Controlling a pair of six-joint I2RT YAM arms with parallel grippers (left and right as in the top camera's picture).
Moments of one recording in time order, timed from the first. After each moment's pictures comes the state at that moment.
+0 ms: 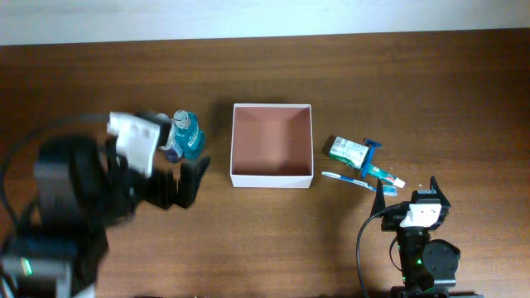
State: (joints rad) left arm -0.10 1.03 1.47 -1.11 0.40 0.10; right arm -0.03 0.01 0.01 -0.07 0.03 -0.11
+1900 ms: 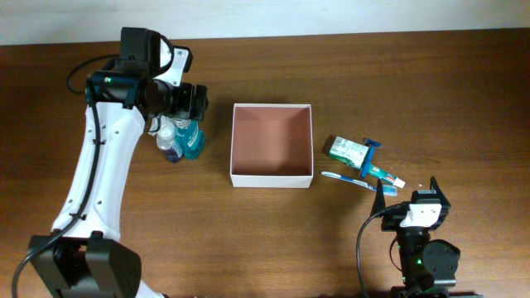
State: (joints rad) left arm -0.10 1.75 1.72 -1.02 0.15 0.09; right arm -0.03 0.01 0.01 -0.07 0.03 -0.11
